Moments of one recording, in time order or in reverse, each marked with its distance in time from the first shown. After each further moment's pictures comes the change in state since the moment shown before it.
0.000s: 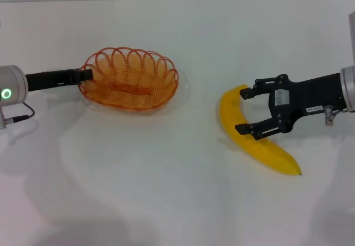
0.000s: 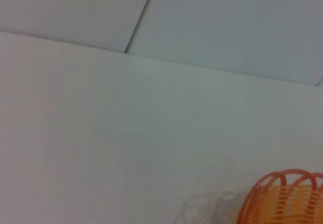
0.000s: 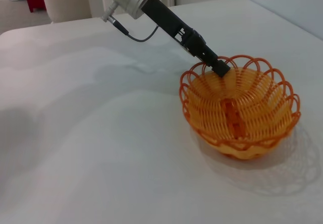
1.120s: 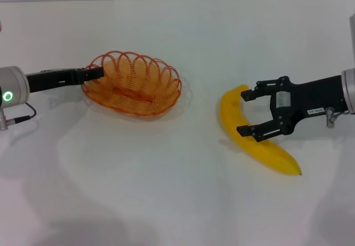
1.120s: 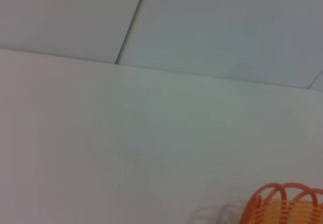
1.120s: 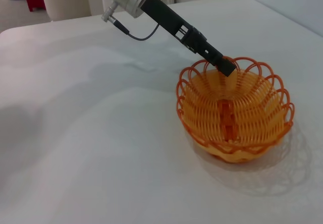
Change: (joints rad) left arm 0.008 -0.001 0.001 -0.023 -0.063 -0.003 0.101; right arm -0.006 0.000 0.002 0.002 -0.003 0.001 -0.002
